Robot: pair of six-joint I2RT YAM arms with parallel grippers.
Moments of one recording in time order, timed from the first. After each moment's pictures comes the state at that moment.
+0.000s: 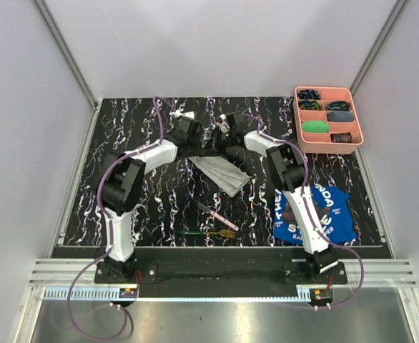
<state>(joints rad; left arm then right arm) -0.46 1.99 1.36 -0.18 -0.11 -0.53 0.44 2.60 1.99 -0.18 -0.84 0.88</state>
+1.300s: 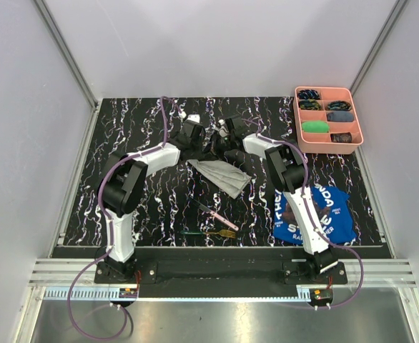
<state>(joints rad) -0.50 1.99 1.33 -0.16 -0.17 -0.41 0.46 2.57 1.92 -0.14 -0.88 0.96</state>
